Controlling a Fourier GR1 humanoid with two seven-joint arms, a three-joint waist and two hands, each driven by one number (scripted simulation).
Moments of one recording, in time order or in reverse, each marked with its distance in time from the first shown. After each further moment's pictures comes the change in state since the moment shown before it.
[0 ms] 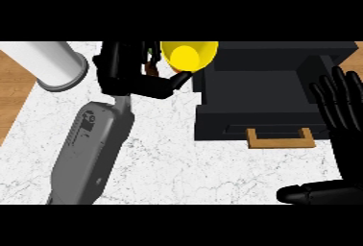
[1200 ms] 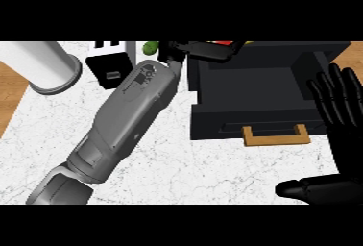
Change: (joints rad) left arm -0.460 -0.013 -0.145 0.653 0.160 0.181 -0.111; right arm -0.021 -0.004 -0.007 0.035 -0.005 0.012 -0.022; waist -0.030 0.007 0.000
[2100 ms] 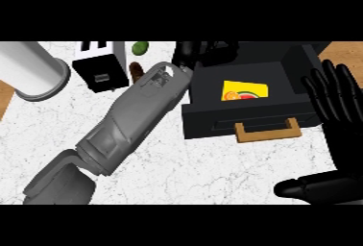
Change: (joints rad) left arm -0.126 0.000 -0.302 0.265 0.181 0.074 -0.025; right arm -0.031 -0.010 0.005 0.024 -0.025 0.029 -0.009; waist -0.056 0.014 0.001
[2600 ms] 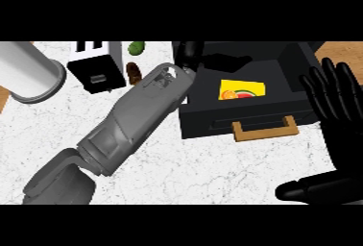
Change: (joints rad) left arm -0.011 0.000 -0.074 0.002 0.071 0.037 -0.010; right arm -0.014 0.007 -0.001 0.005 -0.041 0.015 -0.006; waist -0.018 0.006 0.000
